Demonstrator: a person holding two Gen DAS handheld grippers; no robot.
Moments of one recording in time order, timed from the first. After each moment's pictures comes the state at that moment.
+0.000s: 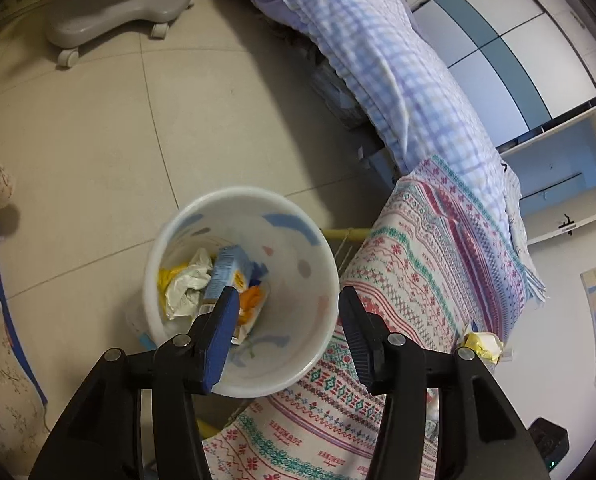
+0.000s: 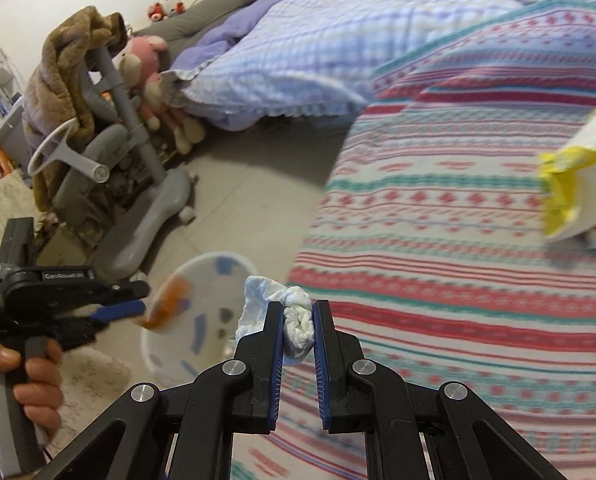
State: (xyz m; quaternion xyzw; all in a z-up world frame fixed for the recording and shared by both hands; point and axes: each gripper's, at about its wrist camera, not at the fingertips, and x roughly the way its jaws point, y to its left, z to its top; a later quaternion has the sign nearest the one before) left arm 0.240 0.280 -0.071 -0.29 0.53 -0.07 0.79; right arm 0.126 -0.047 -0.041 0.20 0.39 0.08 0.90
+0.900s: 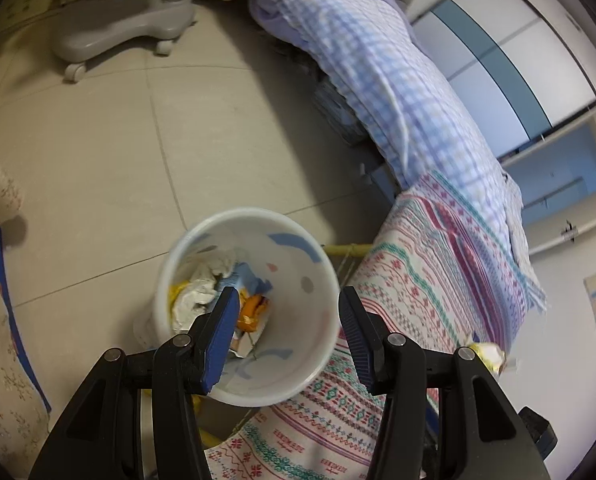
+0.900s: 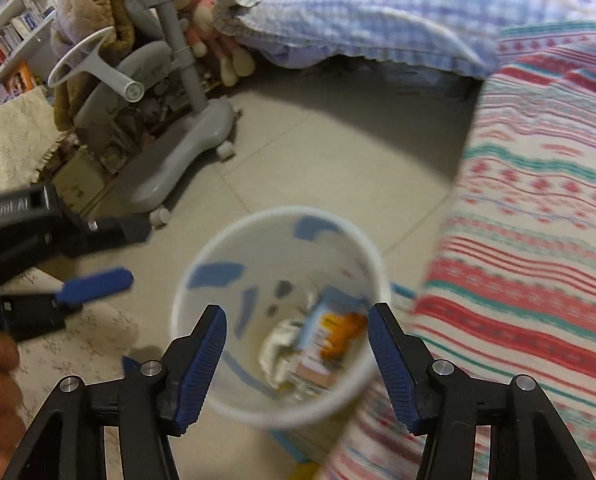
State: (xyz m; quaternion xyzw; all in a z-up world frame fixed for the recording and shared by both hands) left arm 0.238 0.280 -0.058 -0.28 0.51 -0.06 0.81; right arm 0.186 0.054 -0.083 0.13 0.44 0.14 0.88
